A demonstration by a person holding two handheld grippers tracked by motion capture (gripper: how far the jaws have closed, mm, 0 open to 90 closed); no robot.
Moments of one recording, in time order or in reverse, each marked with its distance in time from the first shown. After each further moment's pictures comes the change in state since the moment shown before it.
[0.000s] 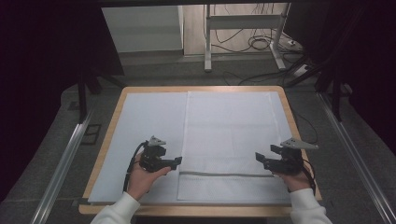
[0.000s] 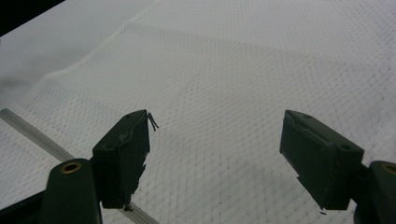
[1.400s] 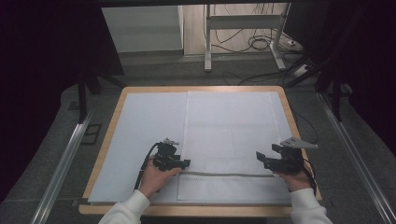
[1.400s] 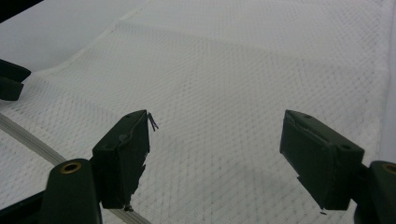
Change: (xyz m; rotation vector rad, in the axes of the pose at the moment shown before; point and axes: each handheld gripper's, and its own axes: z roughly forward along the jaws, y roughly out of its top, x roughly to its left) left arm -0.007 0.003 0.042 0.139 -0.064 -0.040; right arm 0.003 0.004 -0.002 0.007 -0.040 -0.019
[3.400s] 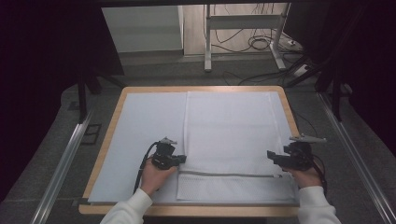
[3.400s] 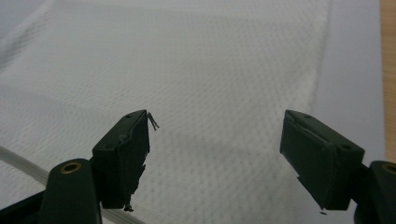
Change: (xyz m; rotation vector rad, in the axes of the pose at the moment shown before) left arm 0.010 -0.001 0.002 -0.049 -0.054 0.012; right arm -0.033 0.002 -0.006 0.146 -0.105 0.133
